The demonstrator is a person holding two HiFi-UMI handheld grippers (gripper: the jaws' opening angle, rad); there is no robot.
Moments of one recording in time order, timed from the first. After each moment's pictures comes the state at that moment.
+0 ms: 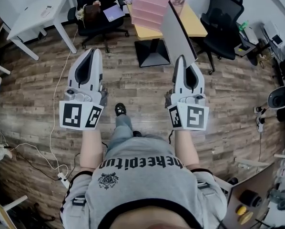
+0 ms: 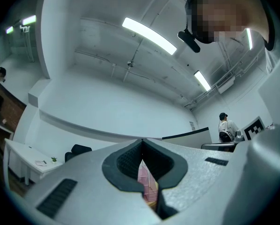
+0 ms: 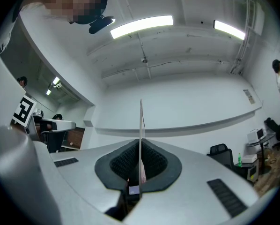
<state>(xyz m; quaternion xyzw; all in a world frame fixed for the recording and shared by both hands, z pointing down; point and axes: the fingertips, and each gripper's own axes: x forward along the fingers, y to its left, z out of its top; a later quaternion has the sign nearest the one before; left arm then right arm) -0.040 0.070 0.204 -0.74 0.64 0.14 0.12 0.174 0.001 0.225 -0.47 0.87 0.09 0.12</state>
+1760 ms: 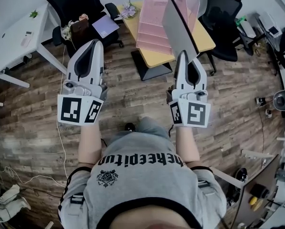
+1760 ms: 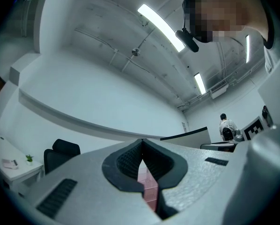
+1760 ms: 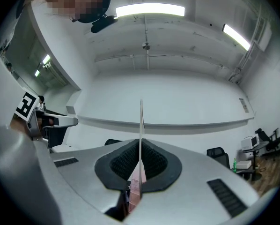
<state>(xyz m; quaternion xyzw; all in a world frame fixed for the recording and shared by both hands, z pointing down) -0.218 -0.217 0.208 -0.80 0.57 0.14 0.11 0.000 -0.245 0.232 -0.54 0.83 0.12 0.09</state>
